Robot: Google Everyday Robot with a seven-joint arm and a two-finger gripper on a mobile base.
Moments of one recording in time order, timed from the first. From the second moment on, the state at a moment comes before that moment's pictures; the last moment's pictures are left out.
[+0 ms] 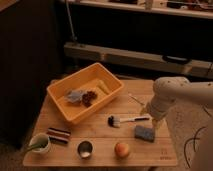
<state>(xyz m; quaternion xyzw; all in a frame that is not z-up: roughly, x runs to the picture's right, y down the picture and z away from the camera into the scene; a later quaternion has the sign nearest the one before) 0.220 0.160 0.728 -0.13 0.31 0.91 0.22</state>
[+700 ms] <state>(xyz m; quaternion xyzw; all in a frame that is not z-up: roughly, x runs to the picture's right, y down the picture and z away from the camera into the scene) 0.211 0.166 0.730 -0.20 0.28 0.89 0.30</state>
